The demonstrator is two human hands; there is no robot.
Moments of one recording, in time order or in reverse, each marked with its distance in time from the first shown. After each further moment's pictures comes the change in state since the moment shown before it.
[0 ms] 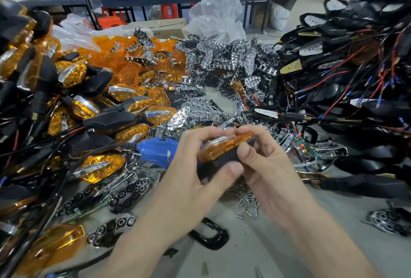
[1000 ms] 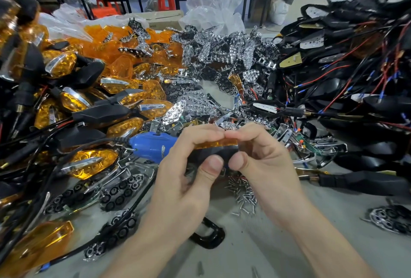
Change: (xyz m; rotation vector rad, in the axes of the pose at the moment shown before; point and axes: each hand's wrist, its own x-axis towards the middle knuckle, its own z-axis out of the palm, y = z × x) left_hand -0.001 -0.035 0.016 -0.103 0.165 0.233; right_hand -0.004 0.003 -0.001 -0.257 -0.078 -0.168
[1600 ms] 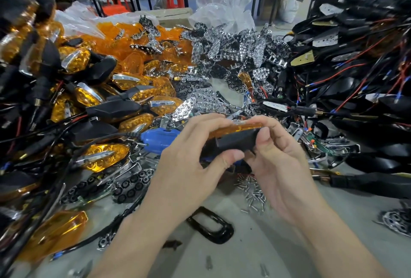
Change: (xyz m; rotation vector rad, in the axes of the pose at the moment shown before) left_hand 0.016 -0.011 -0.014 0.471 -0.042 0.010; right_hand 0.005 0.003 -0.006 0.268 0.188 0.161
